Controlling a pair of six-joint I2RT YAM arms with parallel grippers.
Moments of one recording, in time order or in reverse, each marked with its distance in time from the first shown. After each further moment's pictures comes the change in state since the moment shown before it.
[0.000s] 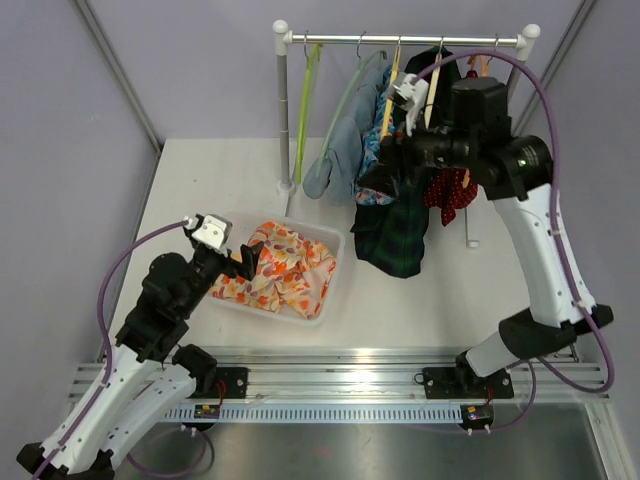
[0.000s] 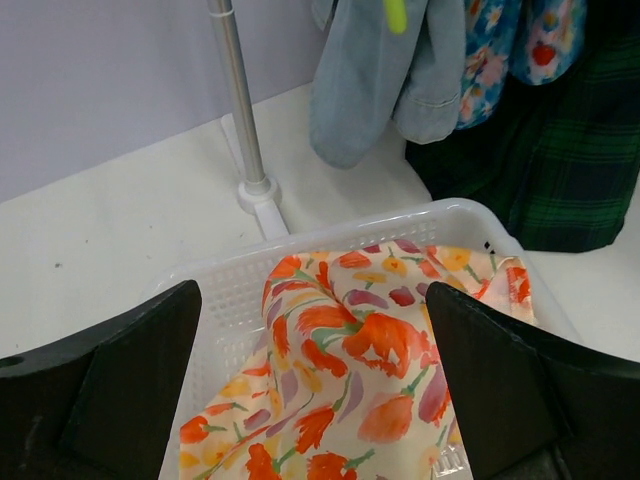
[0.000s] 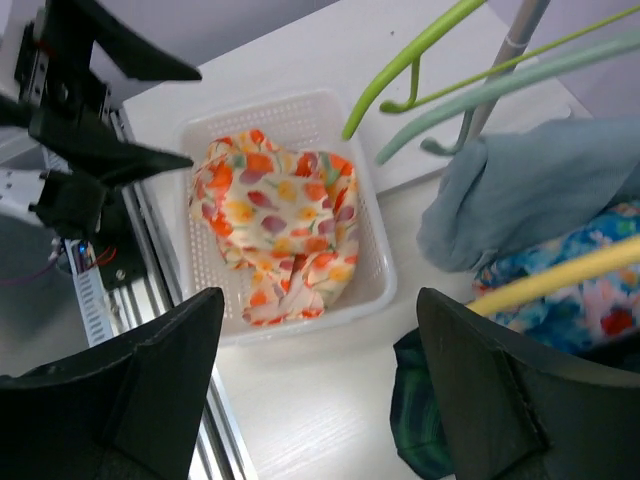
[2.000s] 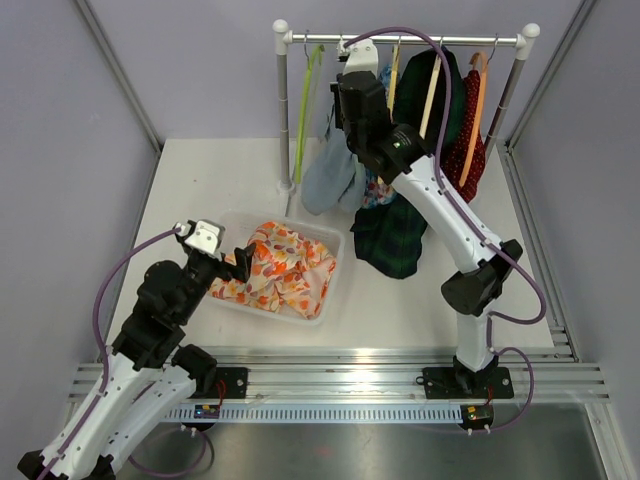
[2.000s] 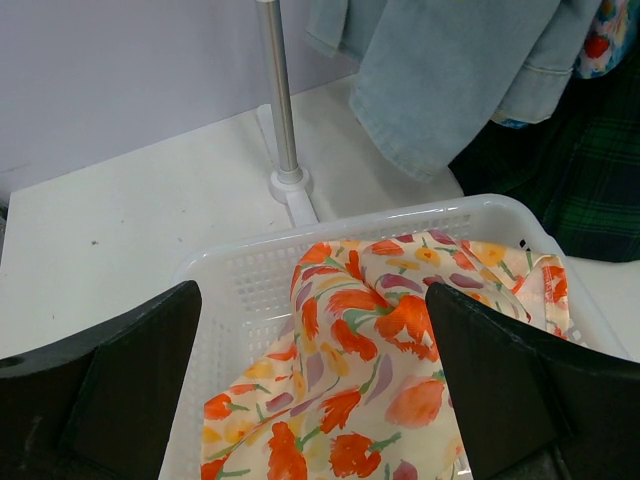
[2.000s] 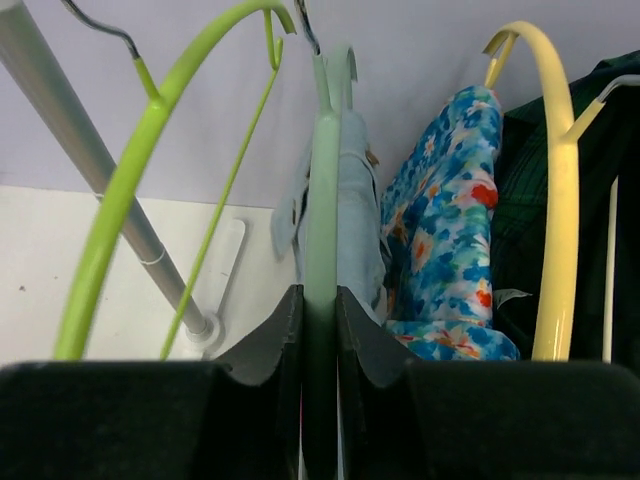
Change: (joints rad) left arm 0.000 -0.061 -0.039 -0.021 -0.086 0.010; right arm 0.314 0.489 0.268 0.507 1.331 0.310
